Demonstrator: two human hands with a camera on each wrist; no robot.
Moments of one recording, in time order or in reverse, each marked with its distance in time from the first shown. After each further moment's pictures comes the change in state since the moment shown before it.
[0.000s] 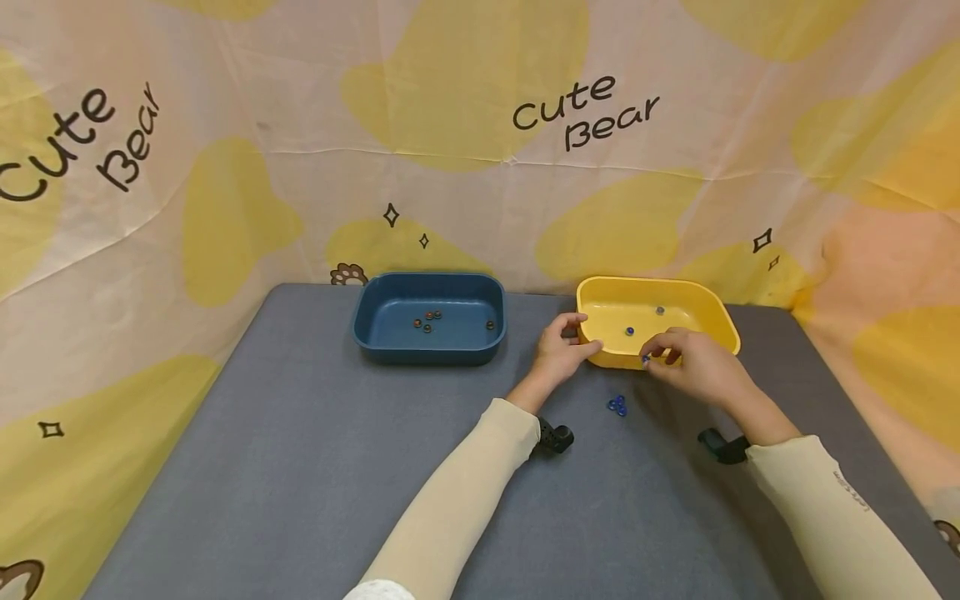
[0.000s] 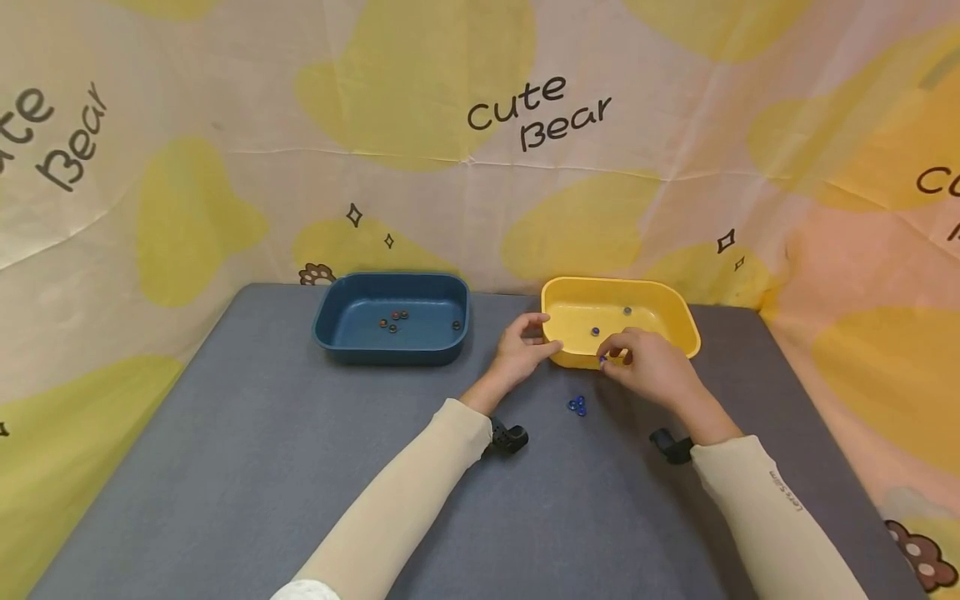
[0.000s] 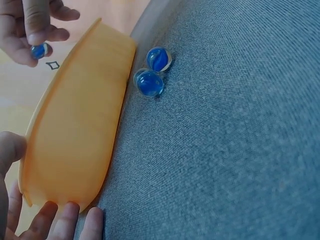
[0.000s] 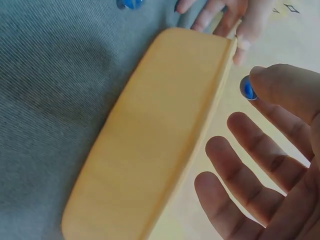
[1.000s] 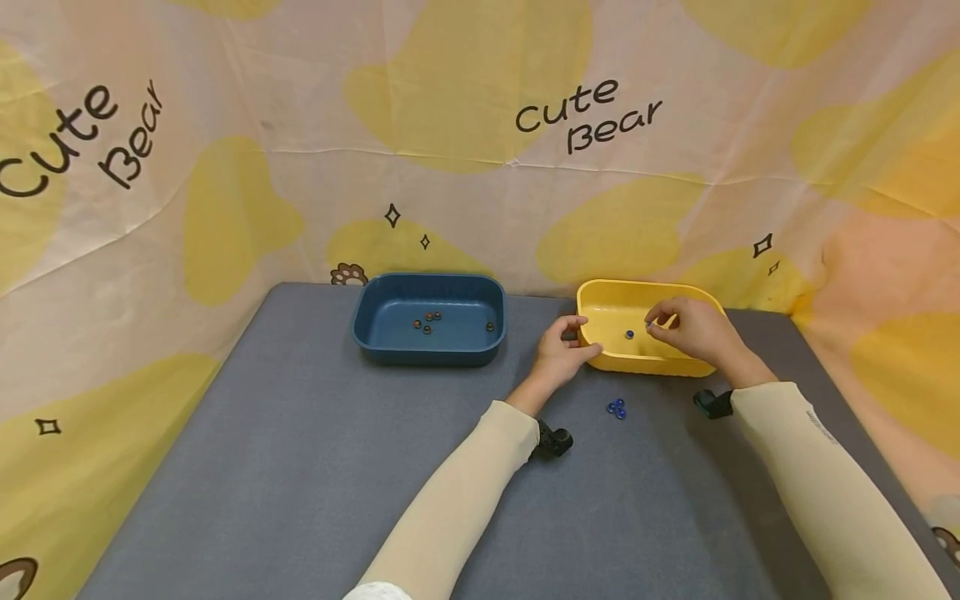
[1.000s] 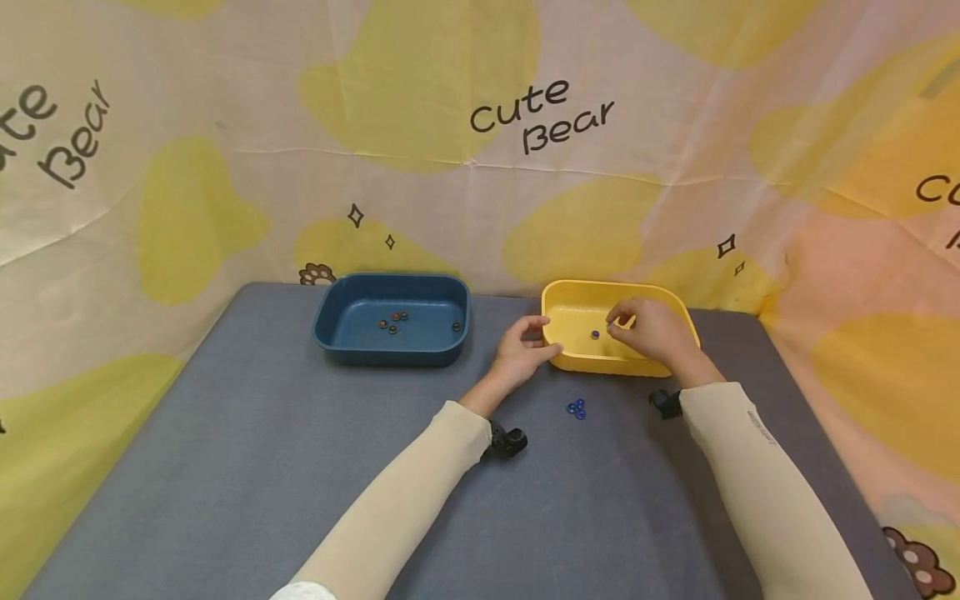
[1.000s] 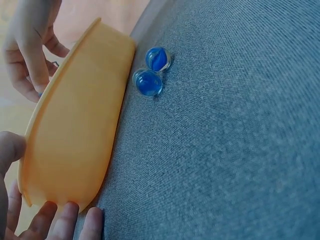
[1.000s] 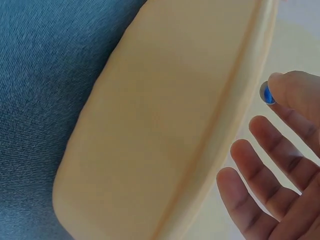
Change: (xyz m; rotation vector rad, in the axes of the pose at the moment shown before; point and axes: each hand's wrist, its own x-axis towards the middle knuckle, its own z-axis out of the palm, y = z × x) left_hand 0.000 -0.001 0.000 -0.014 -0.015 0.017; right_hand 0.047 0.037 -0.012 -0.016 -0.041 0.091
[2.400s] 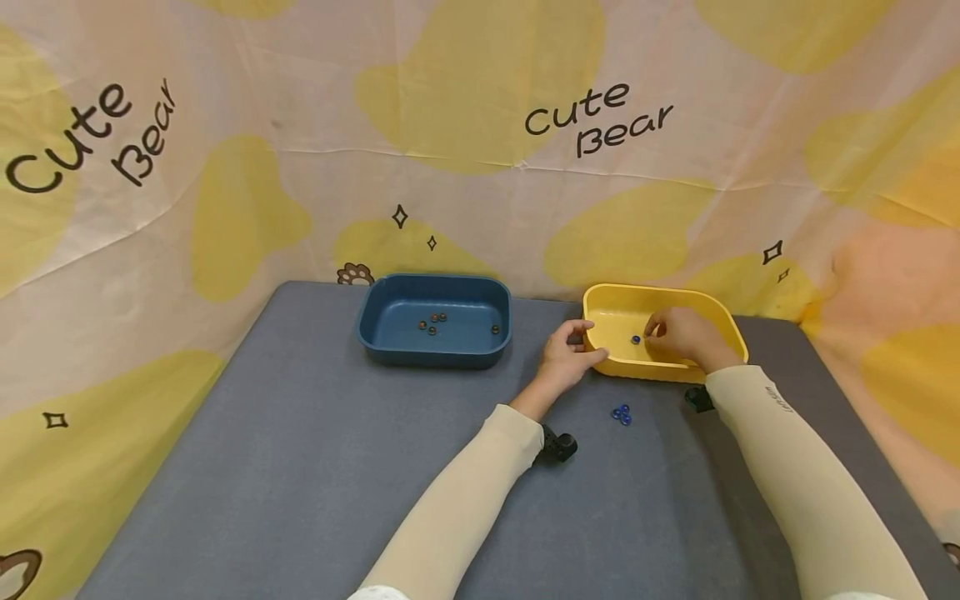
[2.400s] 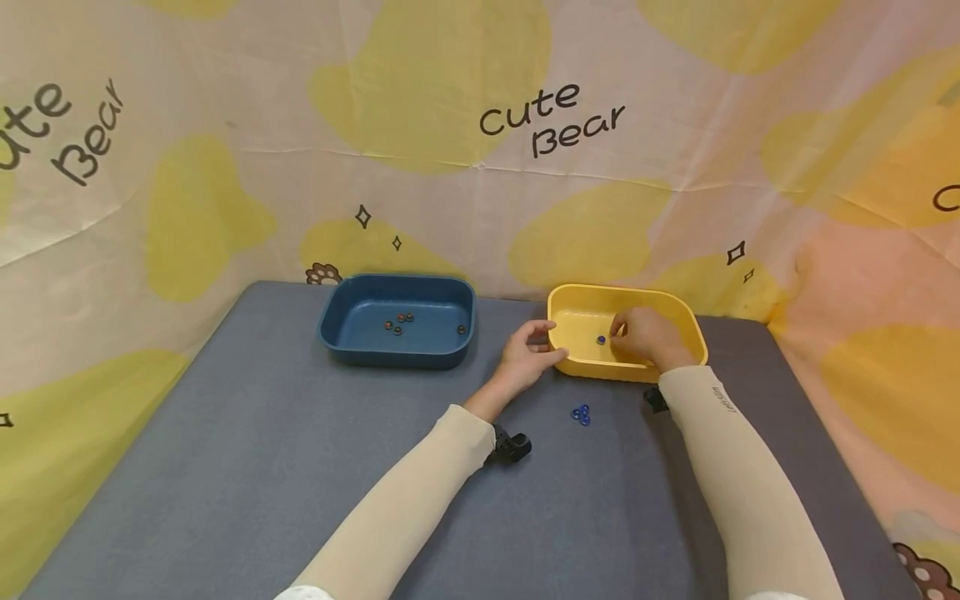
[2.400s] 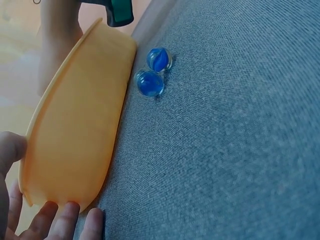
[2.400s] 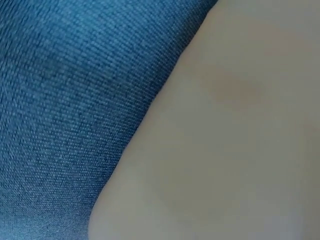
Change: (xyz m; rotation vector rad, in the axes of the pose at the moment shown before) left_hand -0.001 0.000 0.000 0.009 0.005 -0.020; right_hand 0.040 0.037 0.037 -0.042 -0.192 0.123
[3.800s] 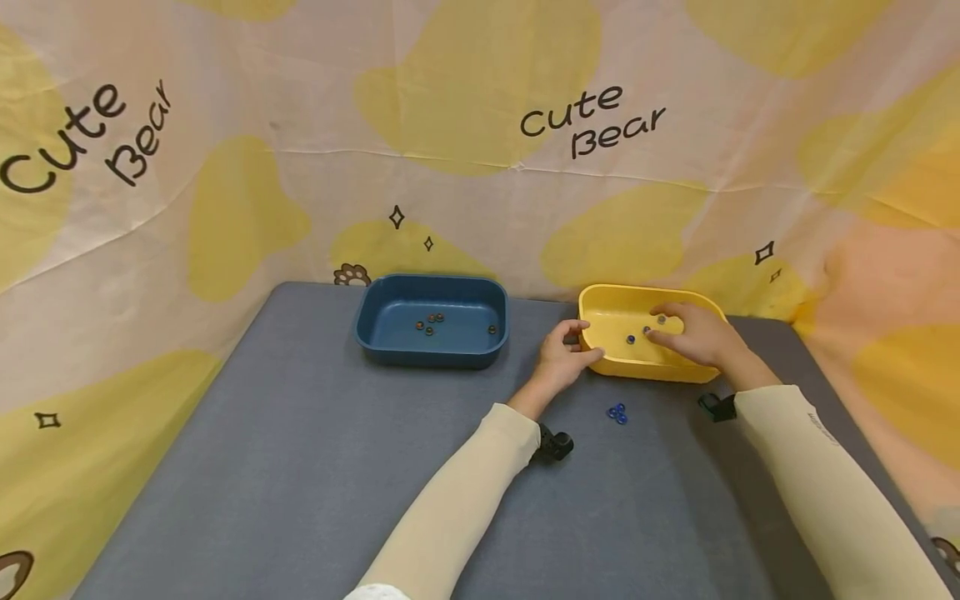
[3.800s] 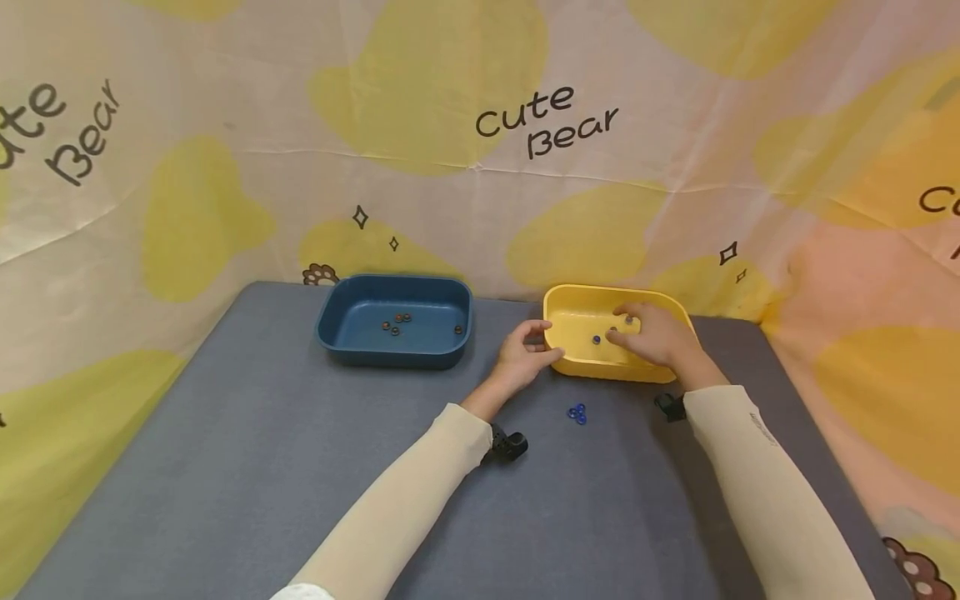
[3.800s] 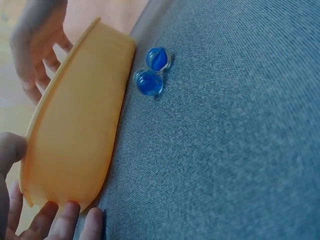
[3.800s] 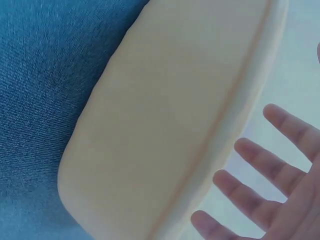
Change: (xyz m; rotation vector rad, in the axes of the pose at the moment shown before) left_hand 0.000 0.000 0.001 0.015 -0.003 0.006; right_hand -0.042 -0.018 -0.029 -0.011 0.036 -0.009
